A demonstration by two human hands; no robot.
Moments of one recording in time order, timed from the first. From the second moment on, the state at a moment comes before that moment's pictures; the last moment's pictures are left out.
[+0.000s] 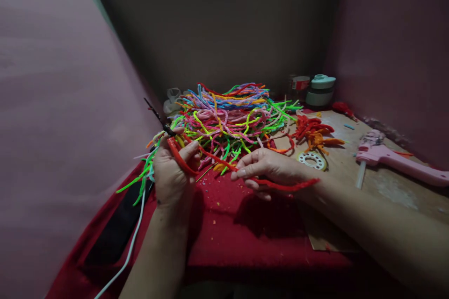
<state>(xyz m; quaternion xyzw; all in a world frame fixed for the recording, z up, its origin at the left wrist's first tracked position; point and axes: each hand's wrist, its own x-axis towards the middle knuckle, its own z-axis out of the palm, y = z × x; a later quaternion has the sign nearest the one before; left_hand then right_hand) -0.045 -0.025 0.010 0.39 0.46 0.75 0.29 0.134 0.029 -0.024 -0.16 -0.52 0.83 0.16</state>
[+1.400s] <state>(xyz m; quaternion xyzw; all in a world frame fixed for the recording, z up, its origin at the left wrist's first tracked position) -0.019 -0.033 0.000 0.45 0.44 0.62 0.48 0.131 0.022 -0.024 -0.14 -0.50 0.83 0.18</state>
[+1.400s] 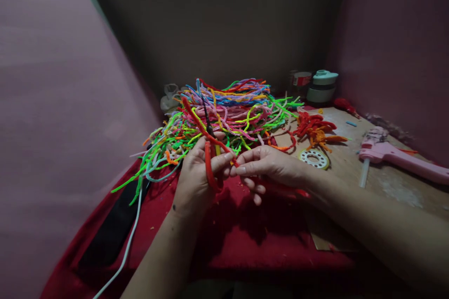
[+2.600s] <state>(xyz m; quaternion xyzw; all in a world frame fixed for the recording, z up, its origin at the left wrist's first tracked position) -0.027 -0.037 0.010 0.38 0.31 0.71 0.50 0.130 0.013 -0.018 -0.16 -0.43 0.86 0.21</state>
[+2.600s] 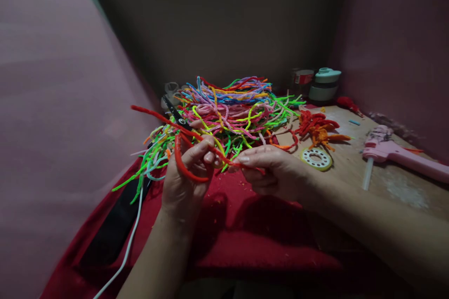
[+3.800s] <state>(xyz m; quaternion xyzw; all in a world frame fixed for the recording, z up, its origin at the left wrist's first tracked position) -0.012 -0.031 -0.004 0.39 0.40 0.67 0.49 0.122 0.012 -0.020 -0.25 -0.42 0.81 0.33</state>
